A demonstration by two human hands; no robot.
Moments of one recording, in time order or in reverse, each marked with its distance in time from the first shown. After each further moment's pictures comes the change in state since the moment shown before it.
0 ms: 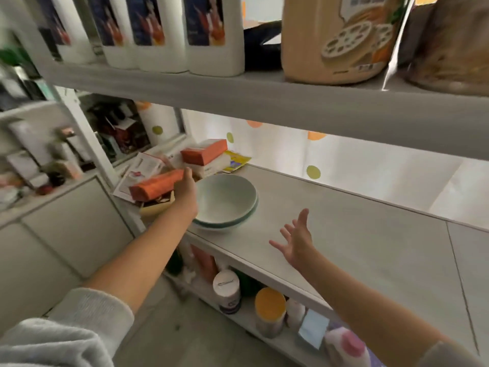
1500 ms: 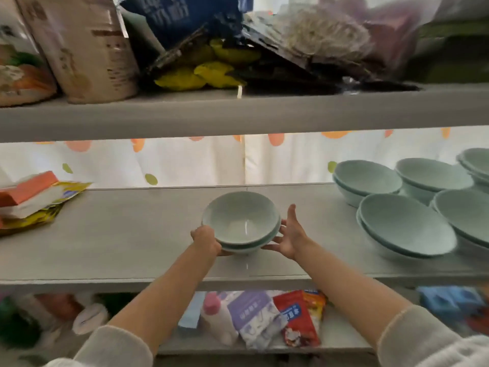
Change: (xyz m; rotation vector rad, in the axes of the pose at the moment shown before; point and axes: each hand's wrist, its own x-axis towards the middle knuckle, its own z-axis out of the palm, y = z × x) left_hand -0.293 -0.170 0.260 0.109 -0.444 -0.461; right_hand -0.170 -0.151 -0.328 0.055 0.188 -0.098
